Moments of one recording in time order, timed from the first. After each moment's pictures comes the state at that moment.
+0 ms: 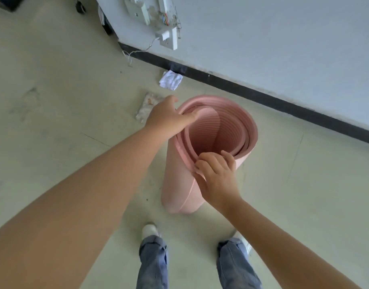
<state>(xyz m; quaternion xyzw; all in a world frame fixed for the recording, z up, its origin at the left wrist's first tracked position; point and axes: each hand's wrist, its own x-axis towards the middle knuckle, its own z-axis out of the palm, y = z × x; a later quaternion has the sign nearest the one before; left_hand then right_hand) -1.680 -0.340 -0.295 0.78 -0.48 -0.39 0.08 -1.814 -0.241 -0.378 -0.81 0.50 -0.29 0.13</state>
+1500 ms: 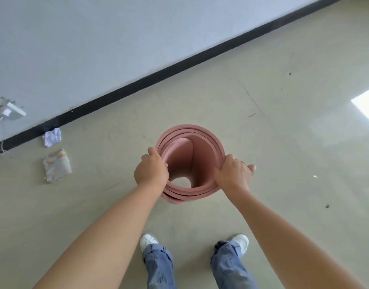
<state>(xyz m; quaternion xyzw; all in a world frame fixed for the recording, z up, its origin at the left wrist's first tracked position) -1.932 0.085 -0.201 0.56 -0.78 -0.20 -0.20 -2.038 0.207 -0.228 -0.23 0.94 -0.05 0.25</state>
